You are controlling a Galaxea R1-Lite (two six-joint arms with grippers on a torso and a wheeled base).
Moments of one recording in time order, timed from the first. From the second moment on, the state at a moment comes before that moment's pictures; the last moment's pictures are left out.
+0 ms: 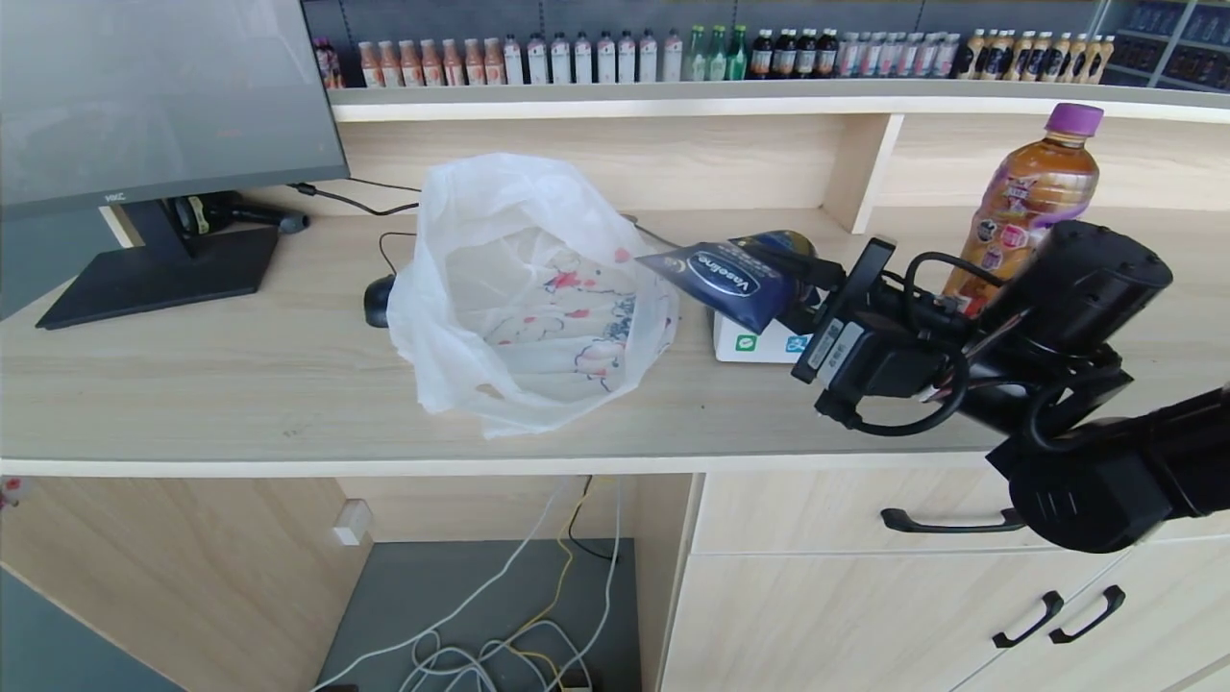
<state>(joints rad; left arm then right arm) 0.00 0.00 0.00 0.00 0.00 0.00 0.39 1.87 -0.90 -1.30 0.56 -1.26</state>
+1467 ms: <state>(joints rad) 0.00 0.00 0.00 0.00 0.00 0.00 0.38 1.88 -0.90 -1.29 0.56 -1.27</state>
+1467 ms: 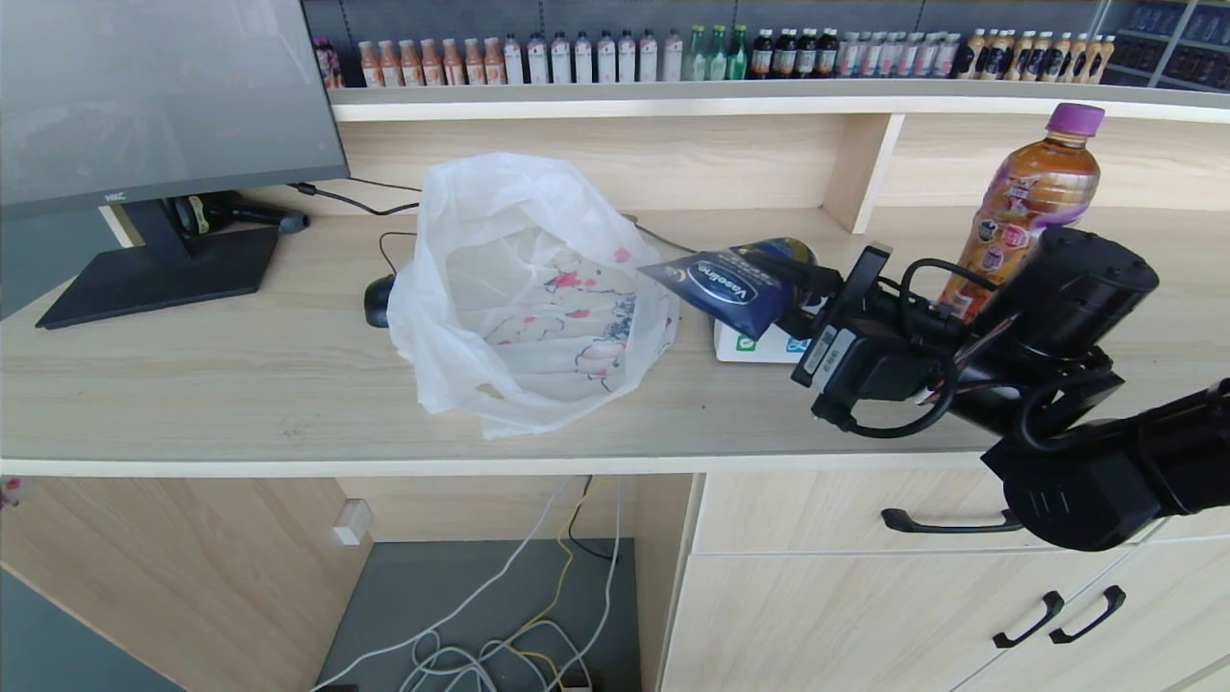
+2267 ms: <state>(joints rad) 0.00 0.00 0.00 0.00 0.00 0.00 0.50 1.78 -0.93 -1.32 0.39 -0.79</state>
